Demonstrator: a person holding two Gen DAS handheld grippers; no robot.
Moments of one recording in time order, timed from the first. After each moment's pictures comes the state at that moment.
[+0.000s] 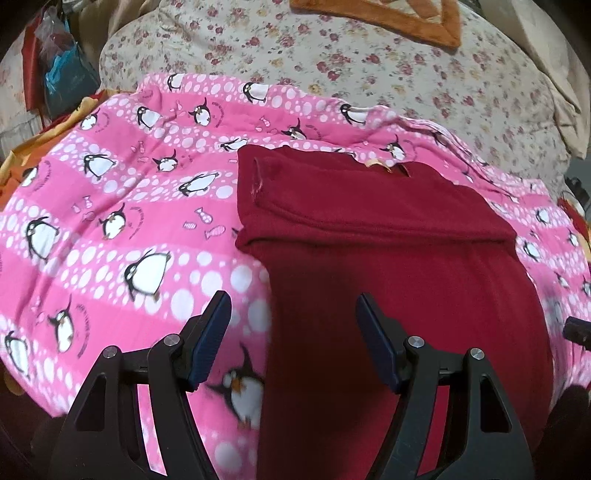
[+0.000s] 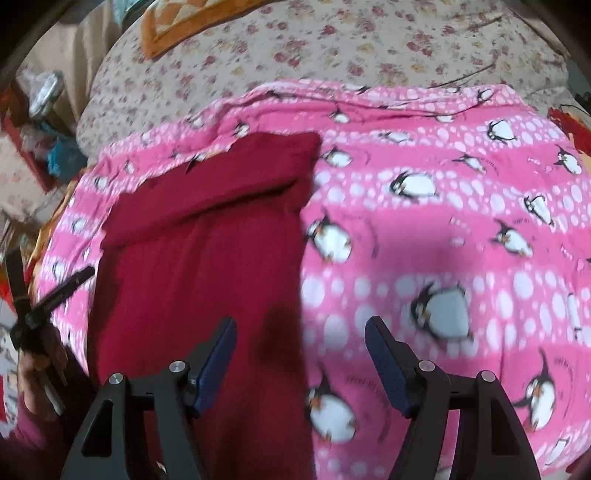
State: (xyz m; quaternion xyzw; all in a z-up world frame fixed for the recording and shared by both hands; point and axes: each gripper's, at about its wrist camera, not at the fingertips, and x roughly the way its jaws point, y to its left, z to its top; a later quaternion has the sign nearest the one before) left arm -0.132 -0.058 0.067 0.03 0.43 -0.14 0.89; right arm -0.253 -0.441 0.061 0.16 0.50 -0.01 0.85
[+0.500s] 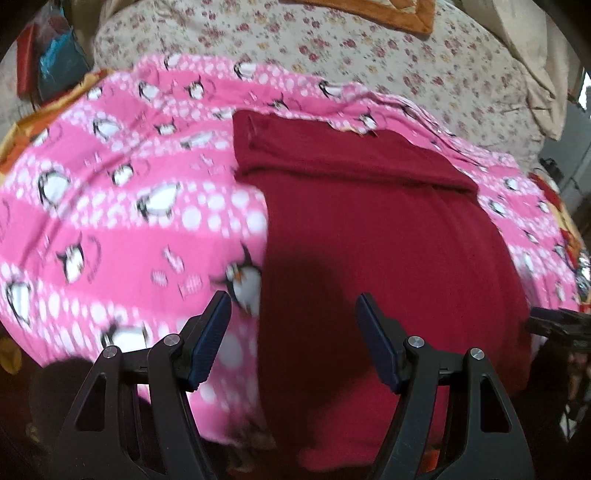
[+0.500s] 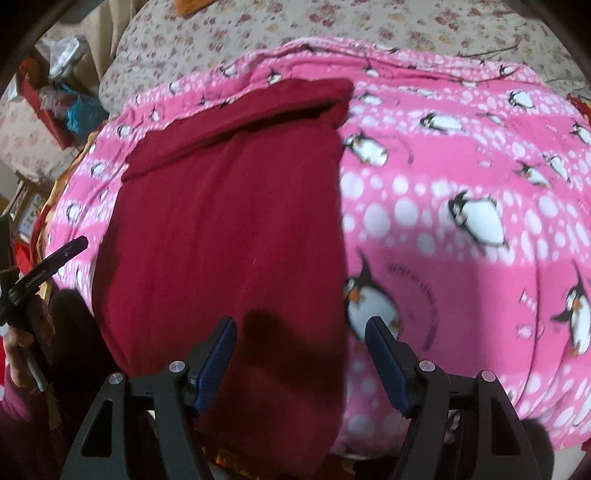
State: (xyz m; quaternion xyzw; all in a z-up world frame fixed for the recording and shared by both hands) left arm -0.199 -0.025 0.062 0.01 0.46 -0.19 0.87; right arm -0.299 -0.408 0.031 0.14 0.54 0.03 0.83
